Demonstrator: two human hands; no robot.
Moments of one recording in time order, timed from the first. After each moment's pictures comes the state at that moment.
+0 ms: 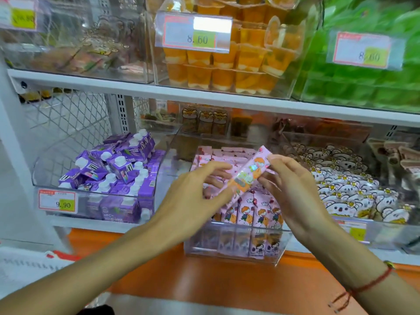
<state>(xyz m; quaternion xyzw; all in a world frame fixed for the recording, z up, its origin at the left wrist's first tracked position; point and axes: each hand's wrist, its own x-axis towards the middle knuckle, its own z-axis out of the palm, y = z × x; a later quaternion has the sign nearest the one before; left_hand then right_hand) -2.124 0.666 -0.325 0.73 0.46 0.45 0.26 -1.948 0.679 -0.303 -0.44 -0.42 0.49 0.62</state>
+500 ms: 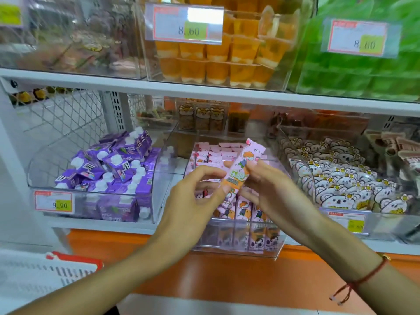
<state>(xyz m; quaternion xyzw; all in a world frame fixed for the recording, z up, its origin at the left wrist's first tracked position) -2.113 0.651 -0.340 0.64 0.44 0.53 0.34 -1.951 0.673 -0.315 -0.36 -0.50 0.62 0.49</state>
